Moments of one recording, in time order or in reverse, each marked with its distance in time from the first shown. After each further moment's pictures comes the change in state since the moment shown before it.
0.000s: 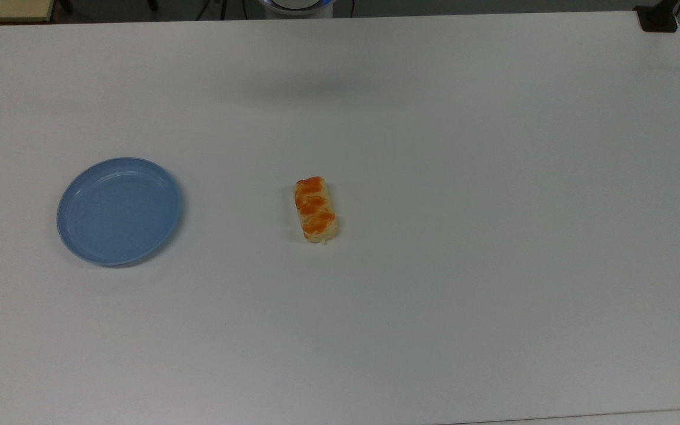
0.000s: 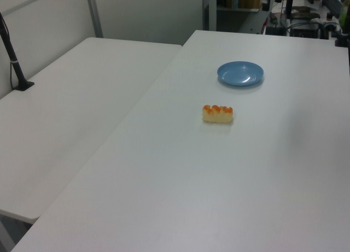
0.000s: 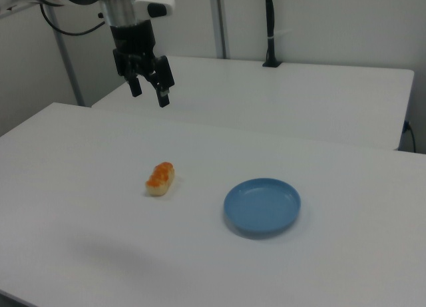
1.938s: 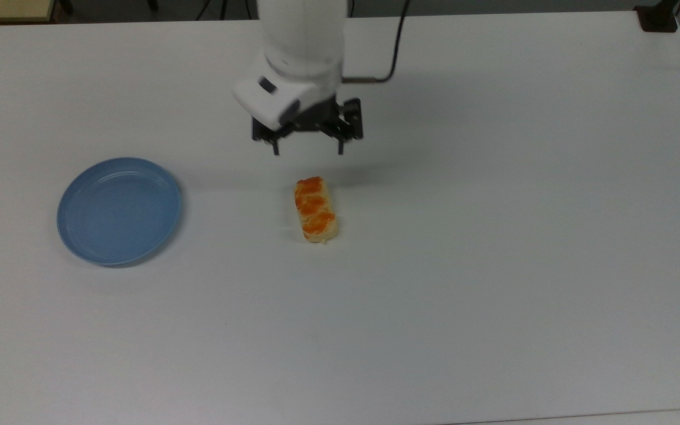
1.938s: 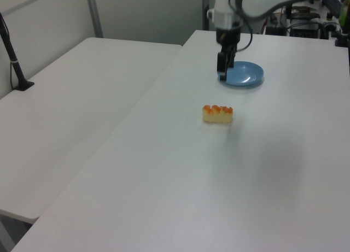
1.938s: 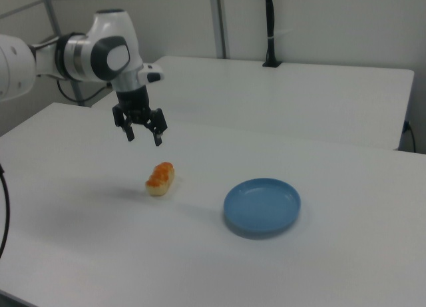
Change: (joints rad) arm 0.265 0.314 -0.016 -0.083 0.005 0.363 -0.038
